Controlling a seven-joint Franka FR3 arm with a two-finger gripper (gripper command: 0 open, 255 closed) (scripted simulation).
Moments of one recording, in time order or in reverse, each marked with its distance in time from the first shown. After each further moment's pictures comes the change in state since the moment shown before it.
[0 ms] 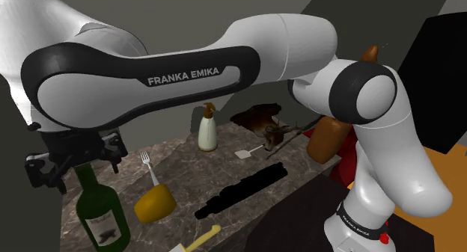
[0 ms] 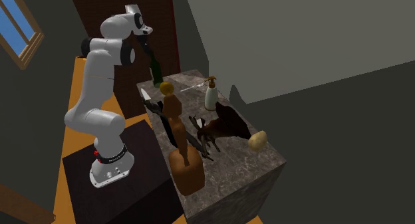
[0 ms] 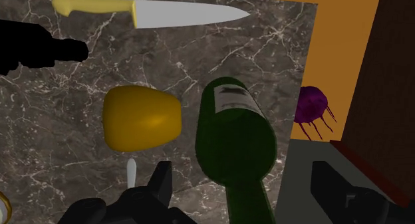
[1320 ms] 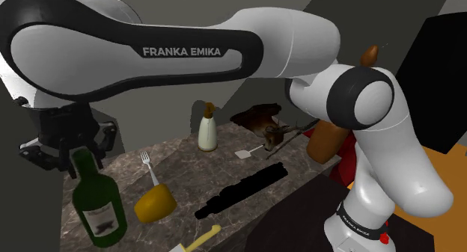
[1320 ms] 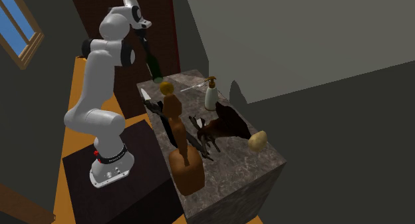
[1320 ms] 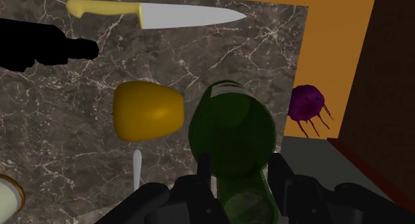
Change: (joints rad) arm 0.028 0.031 -0.003 0.156 -0.003 -0.123 -0.017
